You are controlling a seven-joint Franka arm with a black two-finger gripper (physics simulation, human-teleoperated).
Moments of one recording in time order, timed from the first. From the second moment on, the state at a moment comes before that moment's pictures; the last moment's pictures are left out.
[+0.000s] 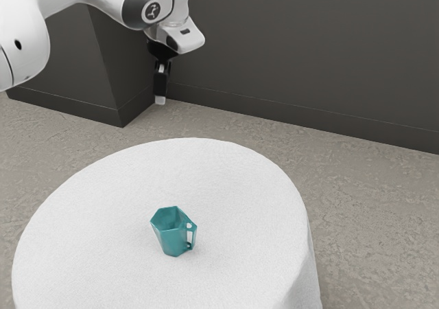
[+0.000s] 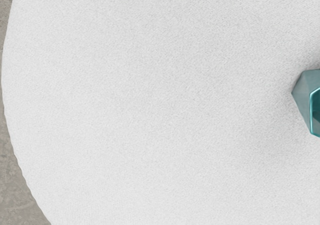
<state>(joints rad) -0.06 0.29 -0.13 -1.30 0.34 1.56 0.88</state>
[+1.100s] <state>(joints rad) -0.12 0.38 -0.28 -1.75 0.18 1.57 0.91</state>
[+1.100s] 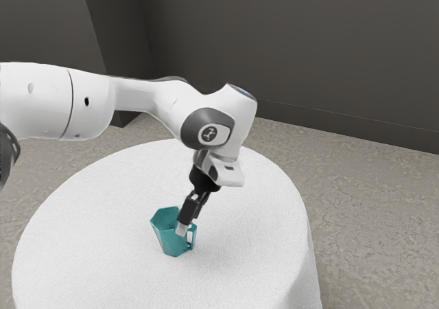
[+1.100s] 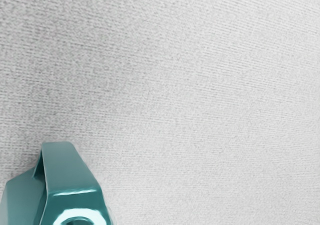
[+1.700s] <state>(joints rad) -0.06 0.41 -0.28 -1.80 0.16 1.79 1.02</state>
